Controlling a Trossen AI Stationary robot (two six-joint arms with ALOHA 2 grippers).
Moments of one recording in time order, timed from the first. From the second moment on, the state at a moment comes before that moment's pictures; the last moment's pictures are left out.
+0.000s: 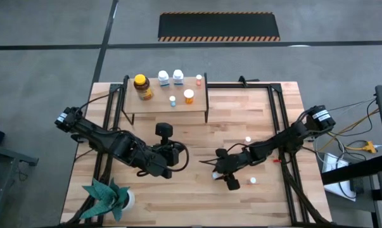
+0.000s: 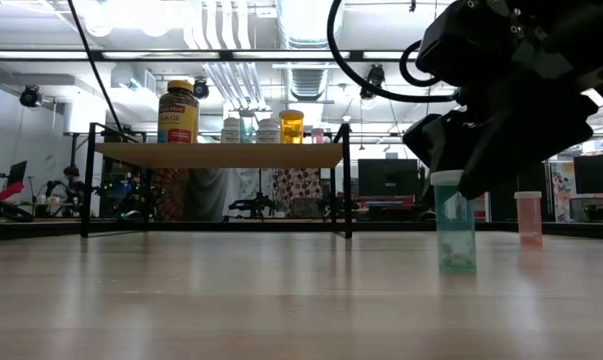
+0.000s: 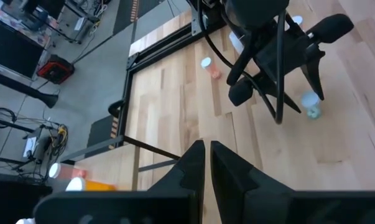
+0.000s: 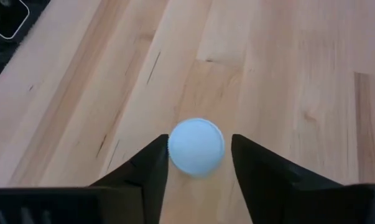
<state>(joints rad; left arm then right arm) -0.47 1.52 1.60 -0.82 -0.71 0.09 0.36 1.62 0.72 0.13 -0.05 0.14</state>
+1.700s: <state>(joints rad) -0.46 0.98 0.94 -0.17 -0.72 0.43 -0.57 1.78 1.58 -0.59 -0.30 -0.20</state>
